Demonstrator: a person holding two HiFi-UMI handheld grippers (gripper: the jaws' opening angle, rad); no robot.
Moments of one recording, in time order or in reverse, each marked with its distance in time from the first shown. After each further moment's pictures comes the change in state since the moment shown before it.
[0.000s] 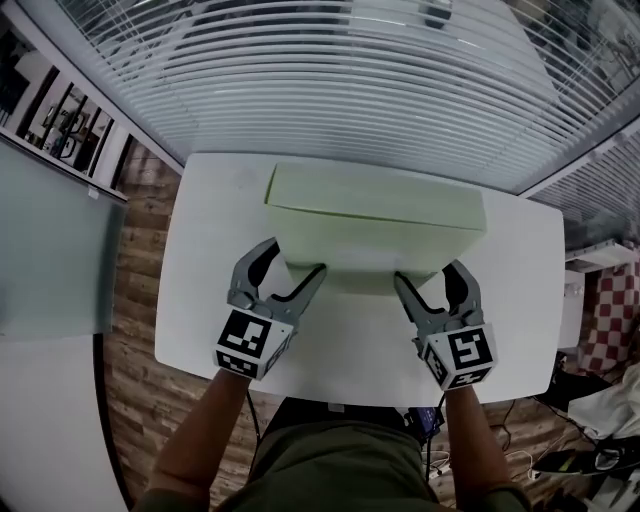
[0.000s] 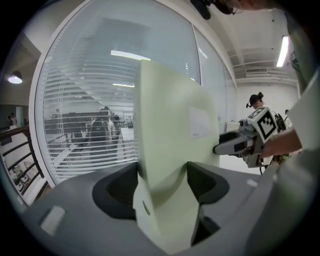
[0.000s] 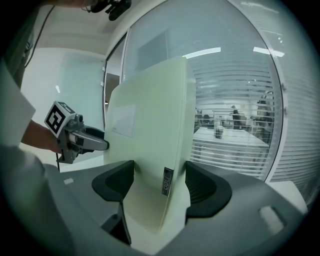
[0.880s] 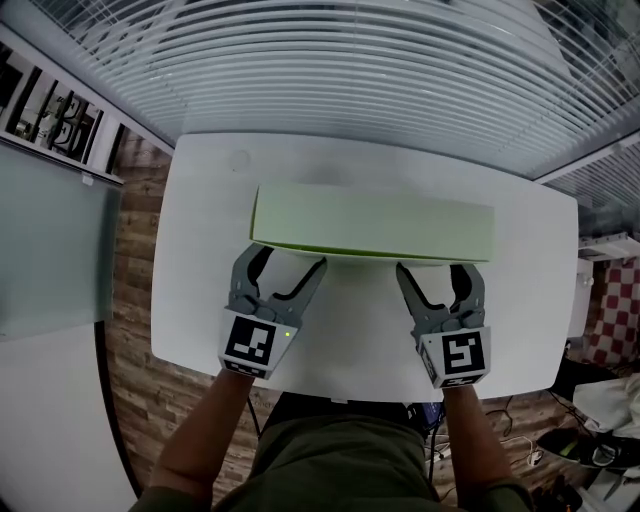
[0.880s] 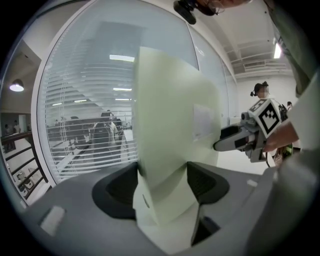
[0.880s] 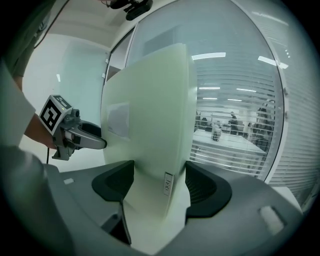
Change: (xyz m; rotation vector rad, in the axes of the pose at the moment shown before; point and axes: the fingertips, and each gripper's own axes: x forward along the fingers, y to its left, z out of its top) left arm 0.016 0.003 -0.021 0.056 -0.040 0.041; right arm 0.021 -0.003 -0.014 -0.095 -0.032 -0.052
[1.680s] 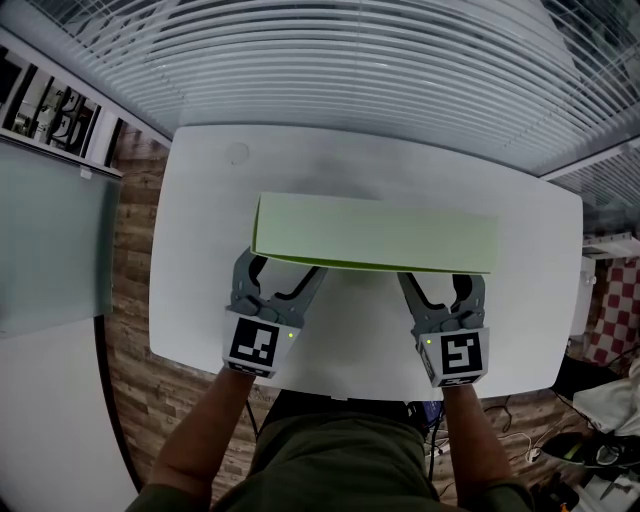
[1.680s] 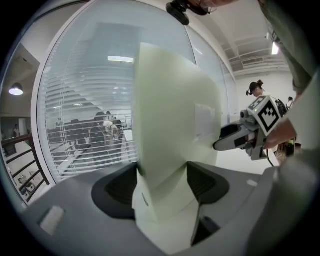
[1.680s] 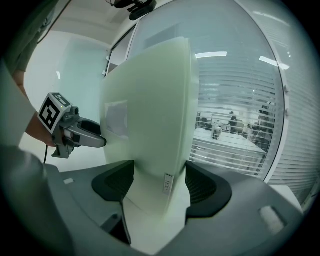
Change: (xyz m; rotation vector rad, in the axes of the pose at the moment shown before) left arm 0.005 0.002 -0.012 0.023 0.007 0.032; right arm 0.005 0.002 -0.011 -0.011 0.007 -0.001
